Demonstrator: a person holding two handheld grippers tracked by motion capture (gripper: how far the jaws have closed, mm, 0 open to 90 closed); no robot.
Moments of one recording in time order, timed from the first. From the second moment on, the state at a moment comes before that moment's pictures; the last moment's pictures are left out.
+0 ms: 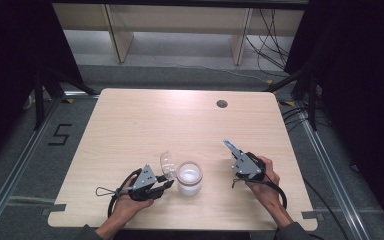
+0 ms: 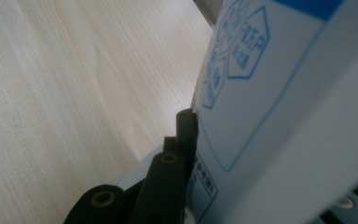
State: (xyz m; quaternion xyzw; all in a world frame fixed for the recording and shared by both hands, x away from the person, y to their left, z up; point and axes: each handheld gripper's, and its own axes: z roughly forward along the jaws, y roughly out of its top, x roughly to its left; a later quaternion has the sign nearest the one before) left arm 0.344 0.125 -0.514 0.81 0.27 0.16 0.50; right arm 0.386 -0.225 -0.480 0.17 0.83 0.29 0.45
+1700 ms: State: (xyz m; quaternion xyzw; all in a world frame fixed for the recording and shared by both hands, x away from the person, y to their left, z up) left arm 0.344 0.128 -0.511 0.80 0.28 0.16 0.50; right arm 0.360 -0.250 -0.459 0.28 0.76 0.43 0.40
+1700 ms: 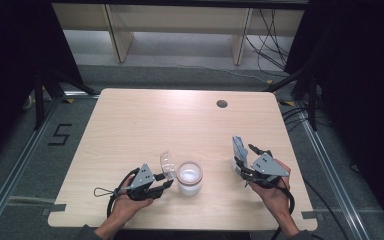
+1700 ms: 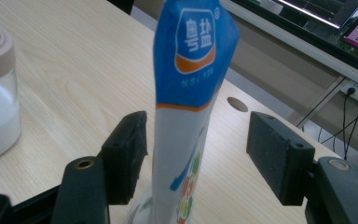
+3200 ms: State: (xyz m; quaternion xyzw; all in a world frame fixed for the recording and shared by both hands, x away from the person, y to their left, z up) left arm 0.329 0.149 -0.490 0.78 0.32 0.15 0.52; right arm 0.311 -0.278 -0.472 0.35 0.77 0.43 0.32
